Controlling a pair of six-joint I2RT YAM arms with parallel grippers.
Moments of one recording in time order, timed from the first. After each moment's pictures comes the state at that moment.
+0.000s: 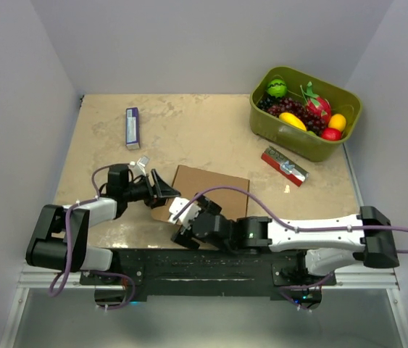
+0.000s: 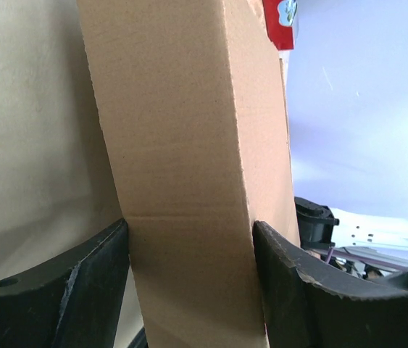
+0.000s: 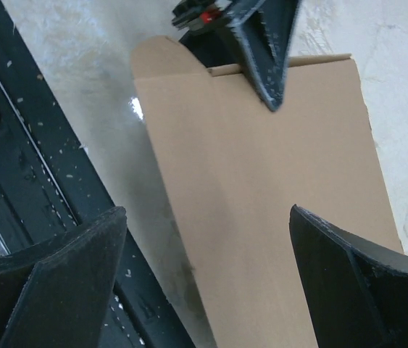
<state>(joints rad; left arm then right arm) -0.14 1.38 0.39 0.35 0.89 -0.85 1.44 1.30 0.96 -0.25 0.49 0.01</state>
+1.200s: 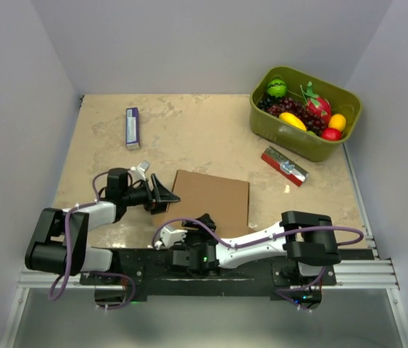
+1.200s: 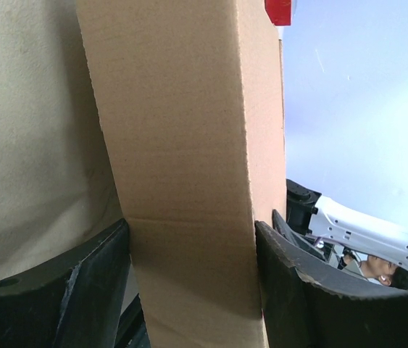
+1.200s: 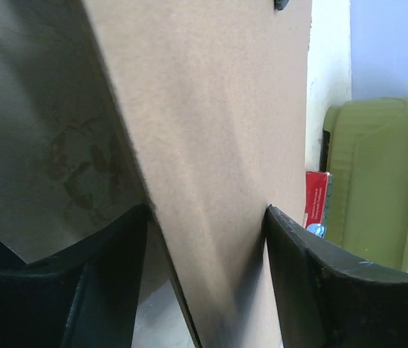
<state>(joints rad) -0.13 1.36 0.35 0.33 0.95 -0.88 1.58 1.78 1.04 -0.42 1.06 -0.01</state>
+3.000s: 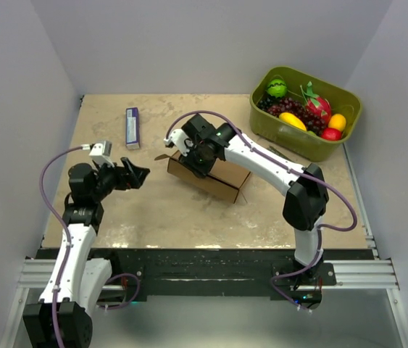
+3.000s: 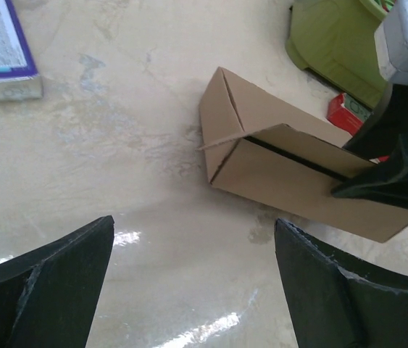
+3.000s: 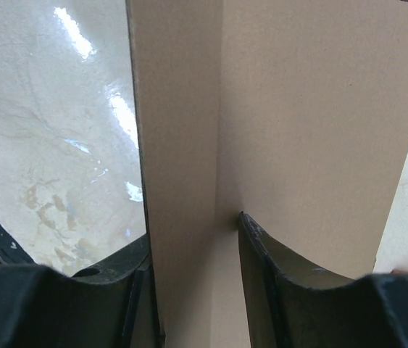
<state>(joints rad) 0.07 0.76 0.53 -0.08 0.50 -0.31 0.82 1.95 1.82 -0.95 -0.05 -0.29</state>
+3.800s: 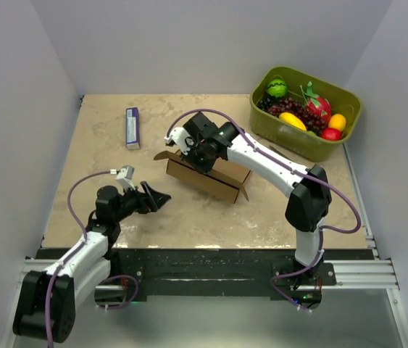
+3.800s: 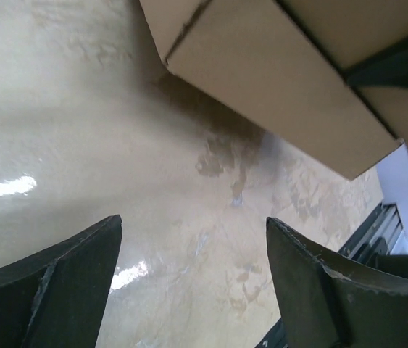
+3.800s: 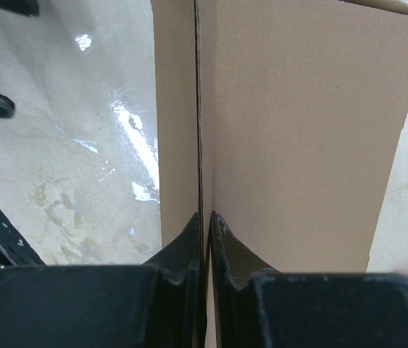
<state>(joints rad) -0.13 0.85 0.14 0.36 0.53 -0.62 0.82 1.92 1.82 -0.95 -0.08 -0.30</state>
